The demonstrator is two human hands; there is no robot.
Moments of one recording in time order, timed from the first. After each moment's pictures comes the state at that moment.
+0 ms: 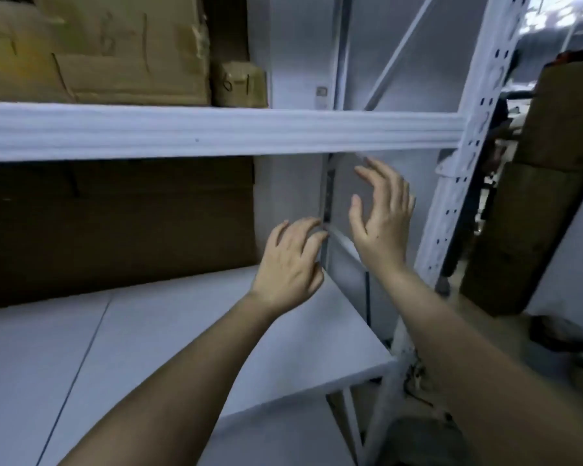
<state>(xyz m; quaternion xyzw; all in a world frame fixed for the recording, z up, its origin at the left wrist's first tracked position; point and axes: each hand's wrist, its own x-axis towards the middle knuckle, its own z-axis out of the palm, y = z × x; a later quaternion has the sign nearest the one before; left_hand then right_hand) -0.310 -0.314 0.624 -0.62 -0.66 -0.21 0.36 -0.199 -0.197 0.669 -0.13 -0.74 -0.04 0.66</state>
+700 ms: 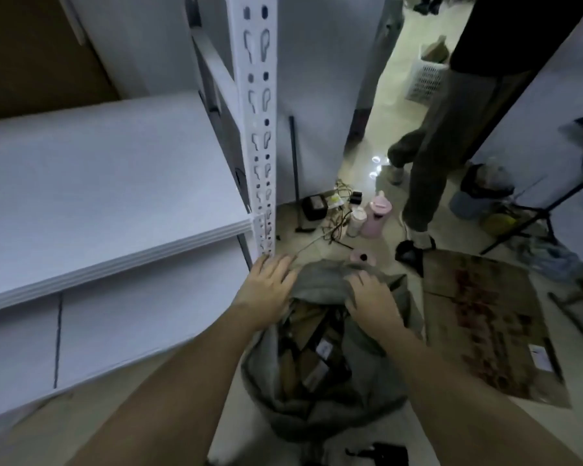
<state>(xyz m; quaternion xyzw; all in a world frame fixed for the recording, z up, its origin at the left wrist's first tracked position) -0.063 -0.172 0.330 -0.71 -0.70 0.07 0.01 0.134 -0.047 0.293 -0.39 -0.91 0.09 -0.04</state>
